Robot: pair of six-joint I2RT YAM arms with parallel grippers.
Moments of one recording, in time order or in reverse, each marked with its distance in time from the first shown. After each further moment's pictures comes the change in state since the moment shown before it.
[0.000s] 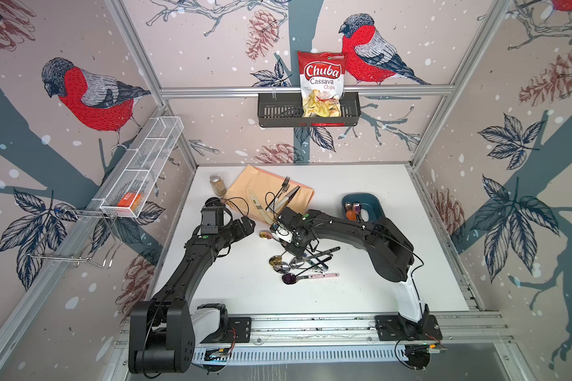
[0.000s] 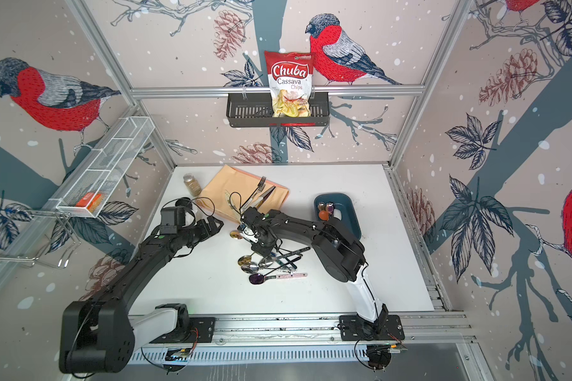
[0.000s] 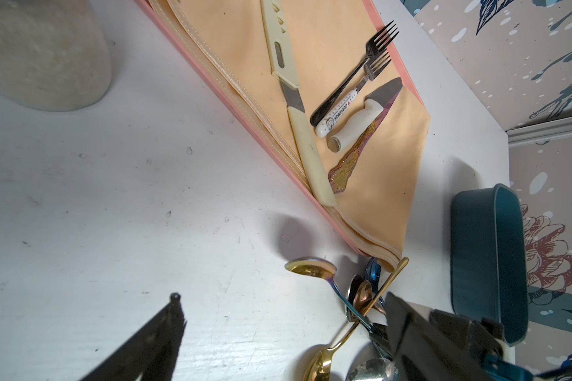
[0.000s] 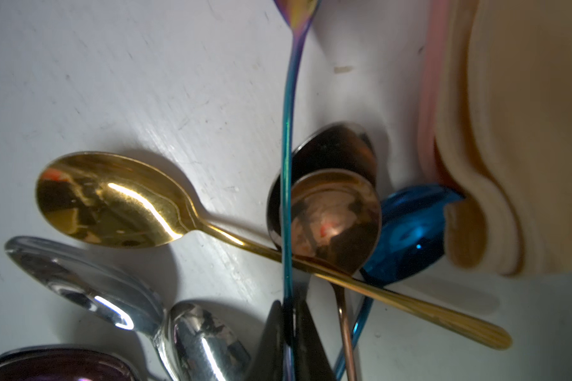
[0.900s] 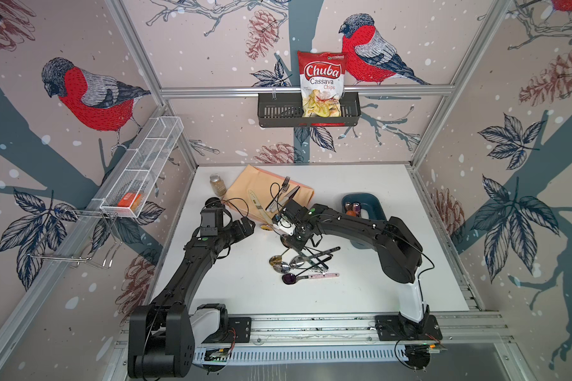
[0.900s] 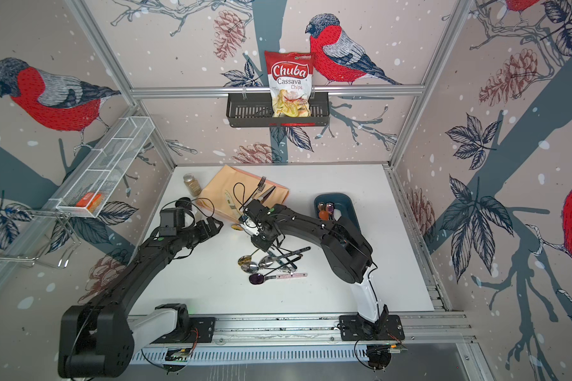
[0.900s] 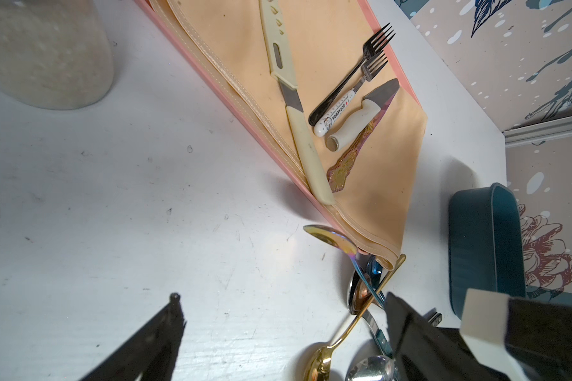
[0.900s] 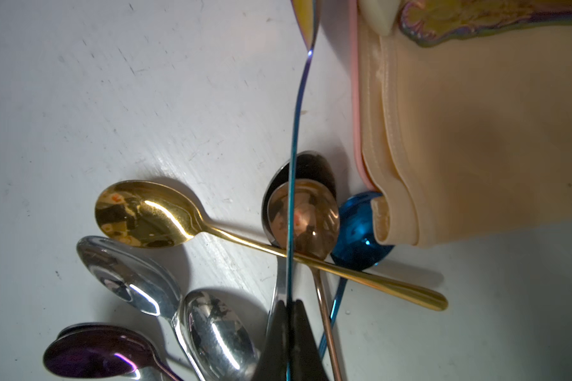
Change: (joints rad) left arm 0.000 -0.024 -0.015 0.004 0.000 -0.001; right arm -0.037 -0.070 0.002 0.018 -0.028 0.047
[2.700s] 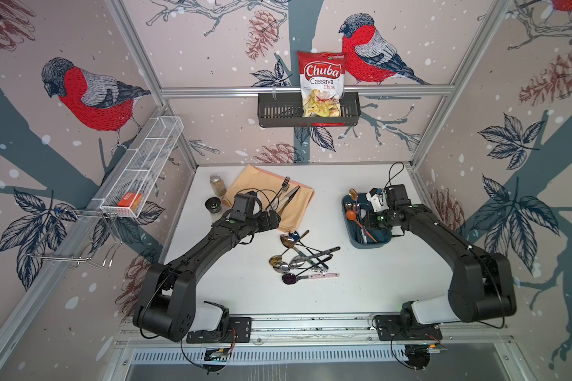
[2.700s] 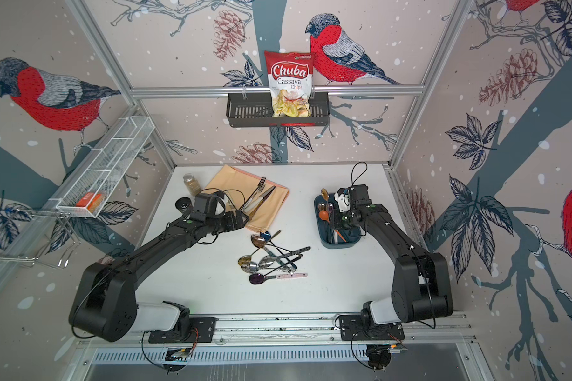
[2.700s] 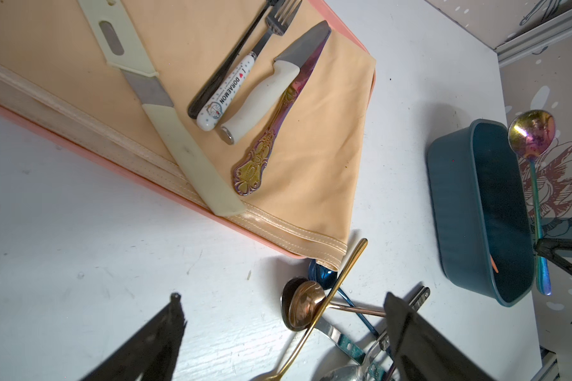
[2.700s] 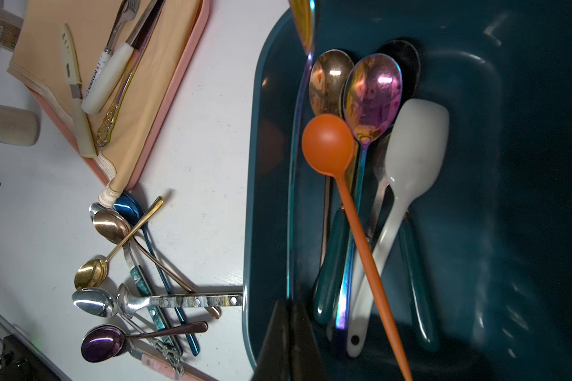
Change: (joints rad) left arm -0.319 0.244 0.204 0.036 -0.102 0.001; right arm -0.782 -0.589 -0.626 0.211 -0.319 0.259
